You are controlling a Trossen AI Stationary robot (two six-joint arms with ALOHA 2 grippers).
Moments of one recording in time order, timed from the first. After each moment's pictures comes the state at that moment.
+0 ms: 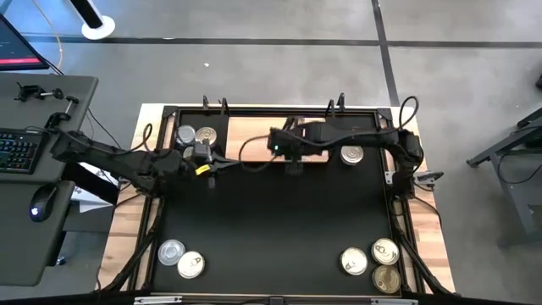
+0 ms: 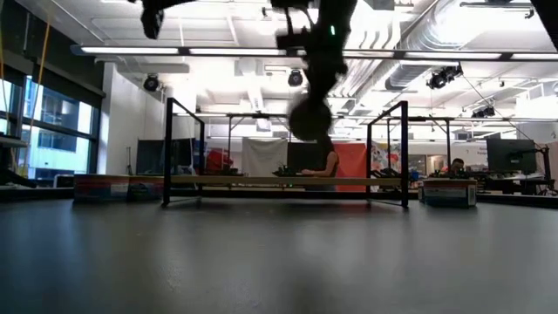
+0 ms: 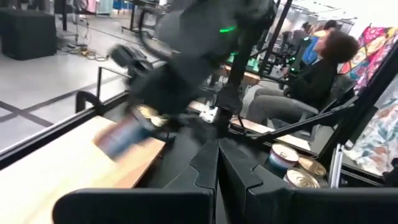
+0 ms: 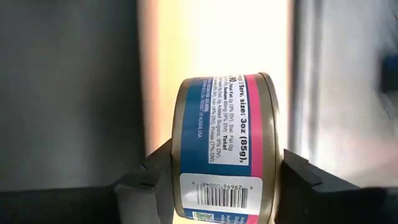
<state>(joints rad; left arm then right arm) -0.21 0.91 0.65 0.15 -0.44 -0.31 -0.12 1.90 1.75 -1.09 0.45 -0.21</state>
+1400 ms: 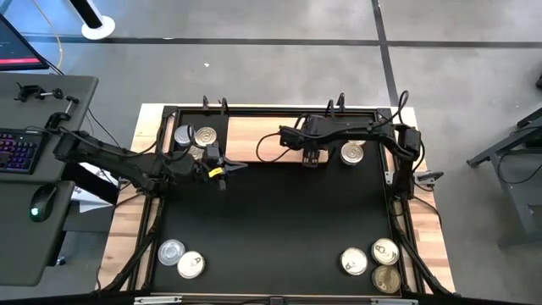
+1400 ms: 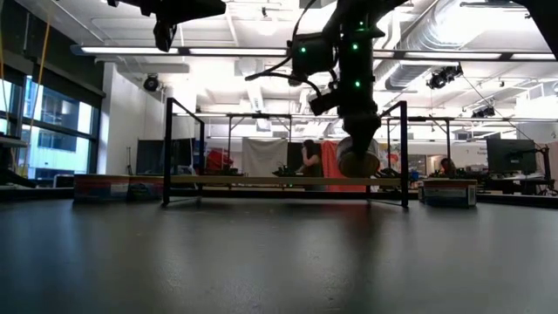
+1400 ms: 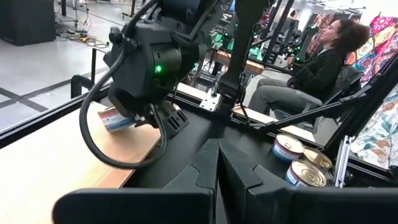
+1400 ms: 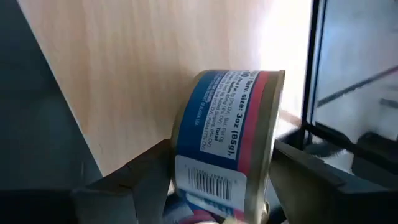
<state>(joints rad) -0.19 1.01 0.65 0.21 -0.42 -0.34 -0.26 1.90 1.51 -1.15 0.49 -0.08</state>
